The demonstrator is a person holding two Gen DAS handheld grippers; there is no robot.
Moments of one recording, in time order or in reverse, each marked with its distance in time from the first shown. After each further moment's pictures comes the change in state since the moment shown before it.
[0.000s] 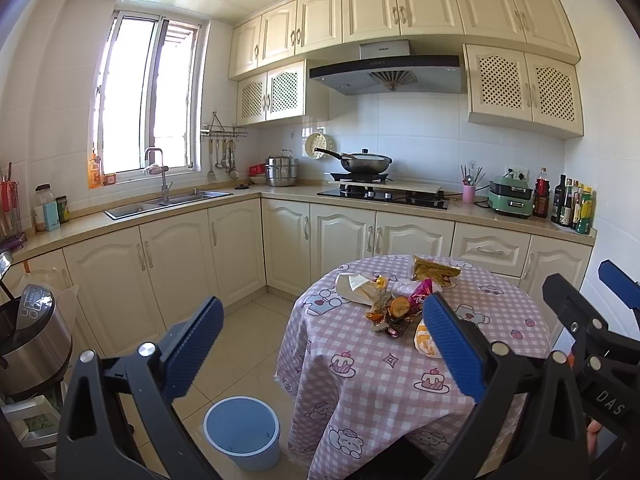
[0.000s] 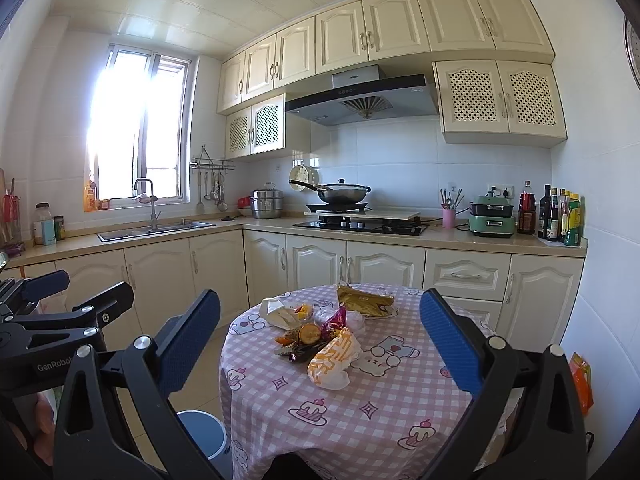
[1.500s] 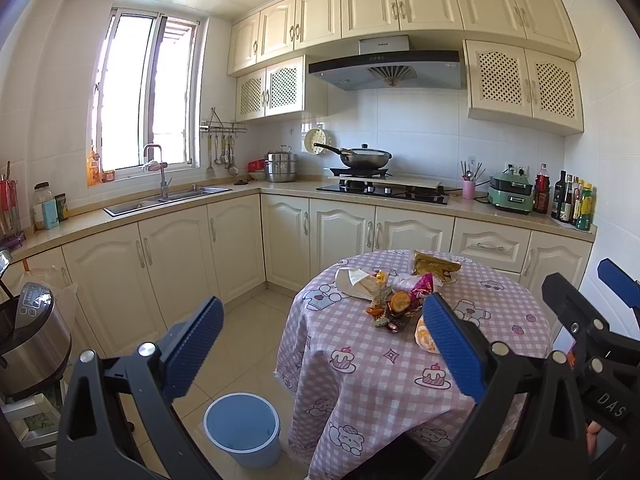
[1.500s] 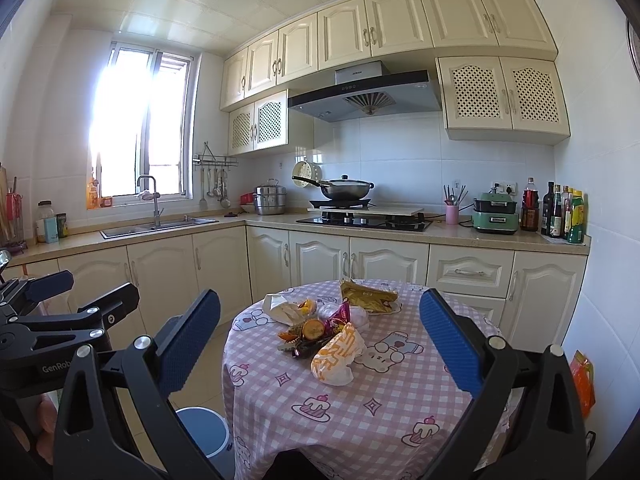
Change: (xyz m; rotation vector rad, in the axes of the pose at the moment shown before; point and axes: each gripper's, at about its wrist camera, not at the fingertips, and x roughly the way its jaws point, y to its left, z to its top) left arm 0.002 0.000 -0.002 0.003 0.015 -0.001; right arm 0.002 0.004 -0.007 0.003 0.010 0.011
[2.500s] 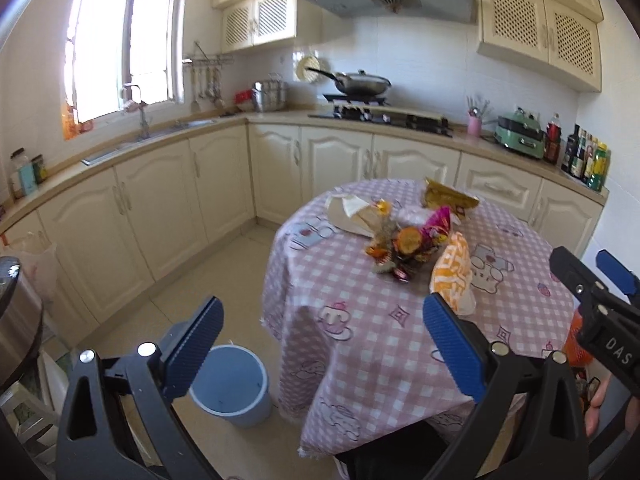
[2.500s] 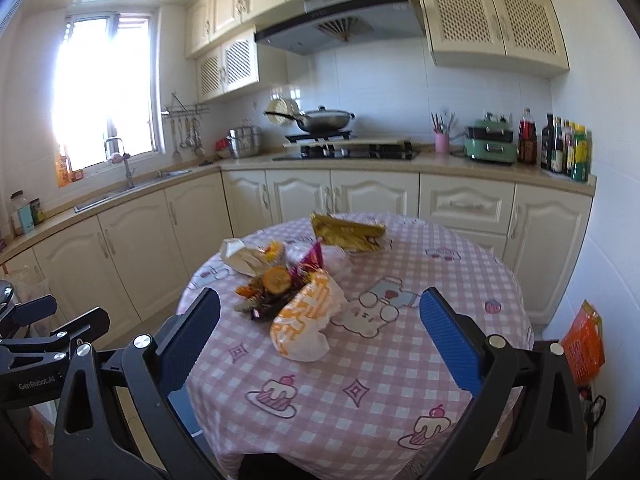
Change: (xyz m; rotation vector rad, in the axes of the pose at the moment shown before) left arm 0.122 -0.015 -0.032 0.005 0.276 -0.039; right arm 0.115 -0.052 -0.046 0.092 0.241 -0.050
